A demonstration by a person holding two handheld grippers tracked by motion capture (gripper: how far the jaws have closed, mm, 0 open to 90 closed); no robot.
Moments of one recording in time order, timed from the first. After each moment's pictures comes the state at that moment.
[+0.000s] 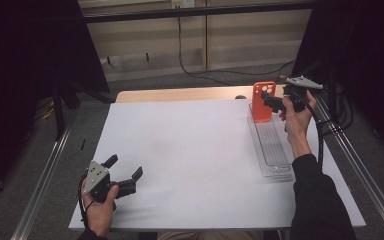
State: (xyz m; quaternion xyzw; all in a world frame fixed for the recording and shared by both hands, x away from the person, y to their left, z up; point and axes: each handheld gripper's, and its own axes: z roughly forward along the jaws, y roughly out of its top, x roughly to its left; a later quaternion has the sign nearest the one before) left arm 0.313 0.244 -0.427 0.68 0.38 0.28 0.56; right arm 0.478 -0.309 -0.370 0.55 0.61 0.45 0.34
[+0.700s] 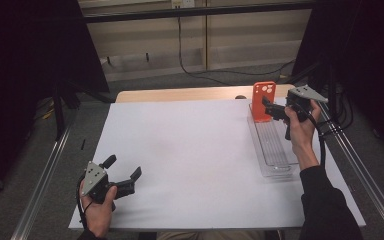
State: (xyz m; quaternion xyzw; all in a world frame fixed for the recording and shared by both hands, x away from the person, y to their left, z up) left arm 0.311 0.246 -0.425 0.68 0.38 0.29 0.56; right arm 0.445 -0.304 -0.373 0.52 0.59 0.48 0.38
